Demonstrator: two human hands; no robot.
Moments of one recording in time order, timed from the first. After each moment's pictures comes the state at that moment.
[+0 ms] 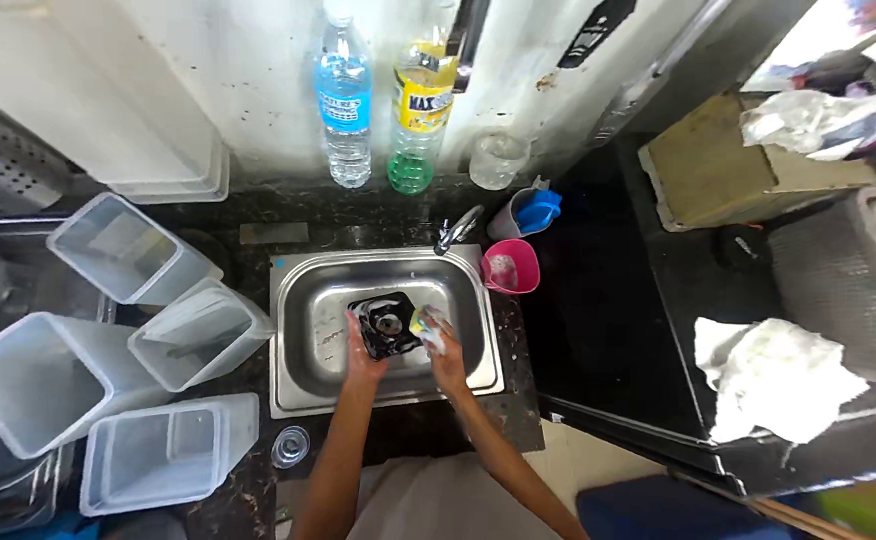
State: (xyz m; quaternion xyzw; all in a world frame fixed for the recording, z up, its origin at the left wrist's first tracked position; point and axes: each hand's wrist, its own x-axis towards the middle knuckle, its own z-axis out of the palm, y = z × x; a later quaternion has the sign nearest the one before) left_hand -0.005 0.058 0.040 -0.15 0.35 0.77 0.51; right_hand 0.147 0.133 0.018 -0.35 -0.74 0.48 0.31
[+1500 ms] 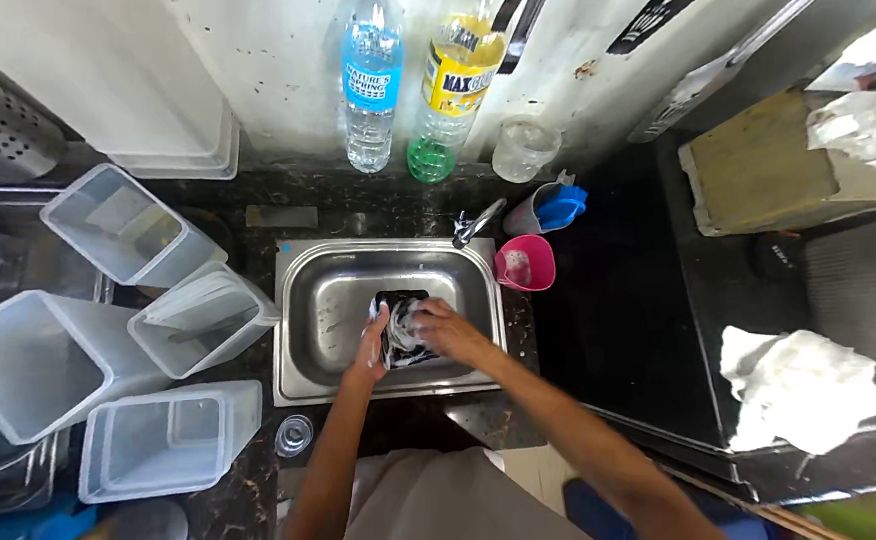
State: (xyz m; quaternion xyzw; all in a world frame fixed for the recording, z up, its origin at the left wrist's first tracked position) left_hand -0.014 0.043 0.053 -0.08 0.46 0.66 0.59; right_hand 0.118 0.197 0.062 -0.01 -0.96 0.30 -0.02
